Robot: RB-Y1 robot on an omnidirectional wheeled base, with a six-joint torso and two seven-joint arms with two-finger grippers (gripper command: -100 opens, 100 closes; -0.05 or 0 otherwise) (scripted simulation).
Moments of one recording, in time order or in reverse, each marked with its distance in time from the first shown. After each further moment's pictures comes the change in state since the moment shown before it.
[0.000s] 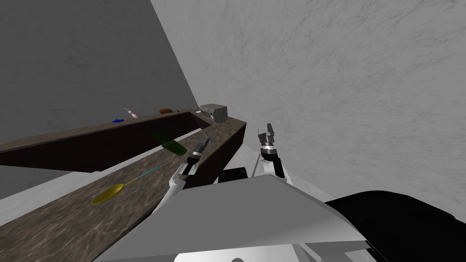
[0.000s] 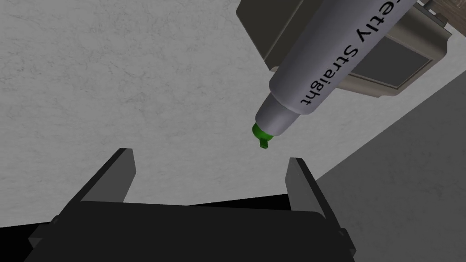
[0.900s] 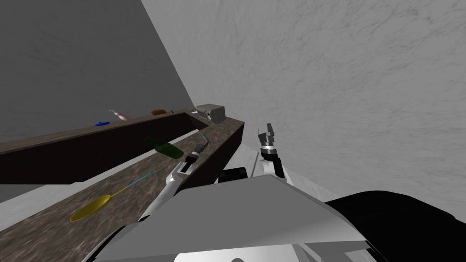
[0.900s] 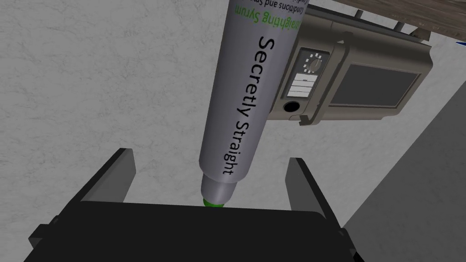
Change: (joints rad) left arm -0.094 0.089 -0.007 0.219 -0.098 0.008 -0.090; right arm 0.000 0.000 0.000 0.000 0.000 0.000 0.000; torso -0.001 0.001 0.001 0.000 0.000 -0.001
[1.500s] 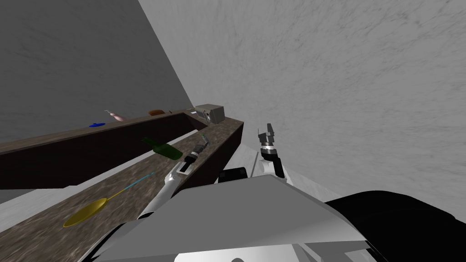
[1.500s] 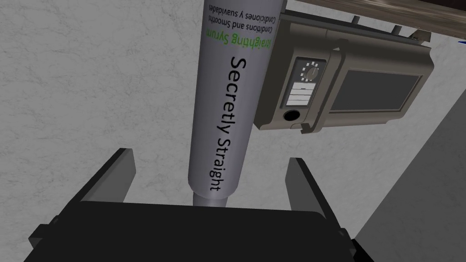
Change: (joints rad) left arm -0.023 0.022 0.000 0.057 -0.023 -0.007 -0.023; right arm 0.000 0.000 0.000 0.000 0.000 0.000 0.000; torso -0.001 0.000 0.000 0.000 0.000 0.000
